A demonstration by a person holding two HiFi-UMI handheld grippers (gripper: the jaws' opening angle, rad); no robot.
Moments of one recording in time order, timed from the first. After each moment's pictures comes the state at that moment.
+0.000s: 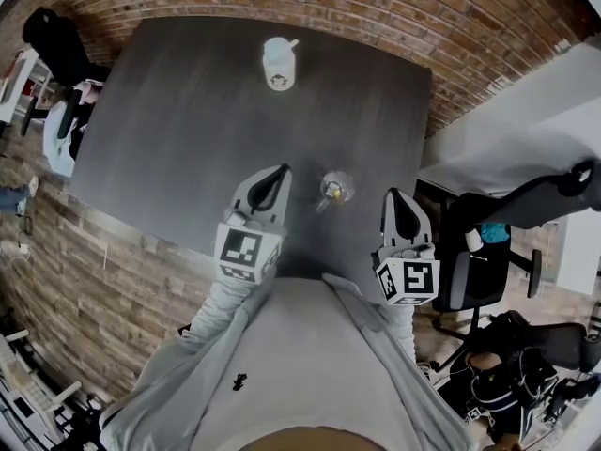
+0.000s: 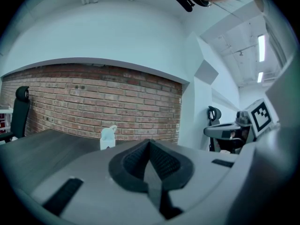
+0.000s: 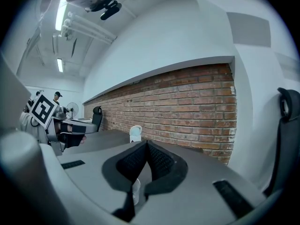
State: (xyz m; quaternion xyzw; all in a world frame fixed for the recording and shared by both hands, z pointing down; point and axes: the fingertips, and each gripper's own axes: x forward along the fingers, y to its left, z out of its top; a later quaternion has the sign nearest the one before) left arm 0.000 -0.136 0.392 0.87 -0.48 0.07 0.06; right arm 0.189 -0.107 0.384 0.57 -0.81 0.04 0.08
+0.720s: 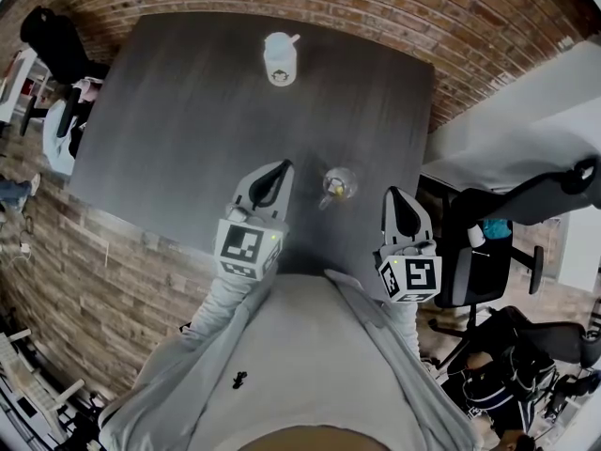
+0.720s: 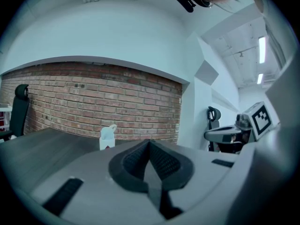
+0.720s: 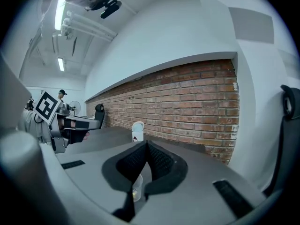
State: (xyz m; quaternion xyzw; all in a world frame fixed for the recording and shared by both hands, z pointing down) left arm 0.001 -0.139 0.393 0.87 -0.48 0.07 0.07; right arm 0.186 -0.105 0.396 0.56 -0.82 0.05 0.09
